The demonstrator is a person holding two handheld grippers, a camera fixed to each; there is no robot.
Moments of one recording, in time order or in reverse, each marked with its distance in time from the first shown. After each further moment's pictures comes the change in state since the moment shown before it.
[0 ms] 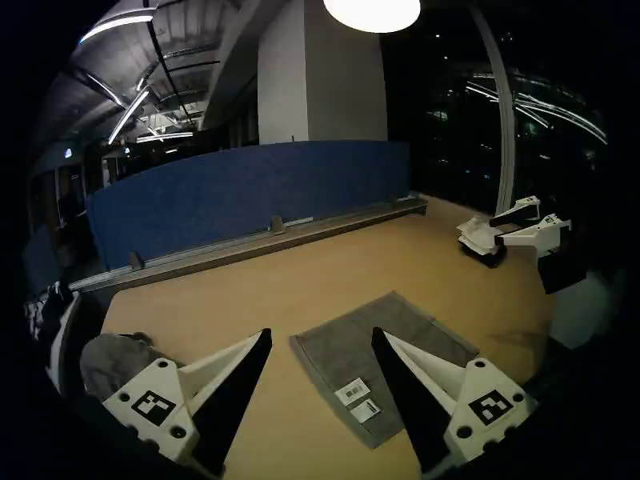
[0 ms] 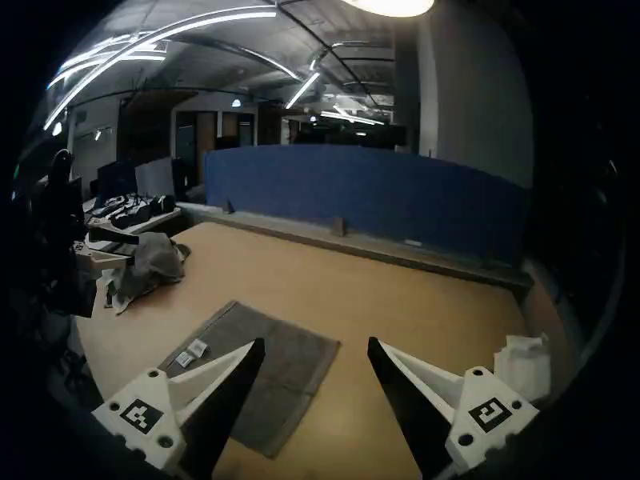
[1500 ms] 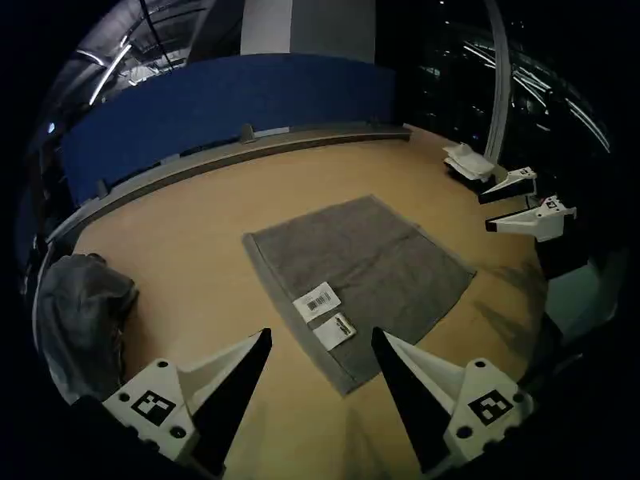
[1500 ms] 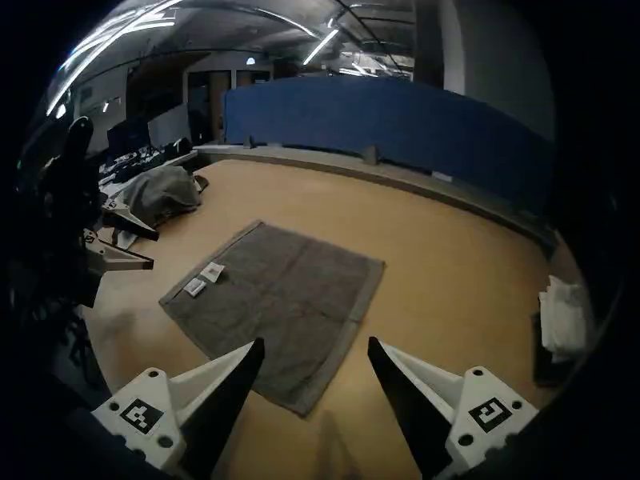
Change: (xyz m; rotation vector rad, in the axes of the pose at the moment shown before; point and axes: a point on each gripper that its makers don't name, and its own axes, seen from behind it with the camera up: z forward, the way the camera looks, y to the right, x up) left arm -0.158 0.052 0.031 -0.090 -0.270 -0.019; right arm -0.134 -0.054 0.032 0.057 -0.192 -0.005
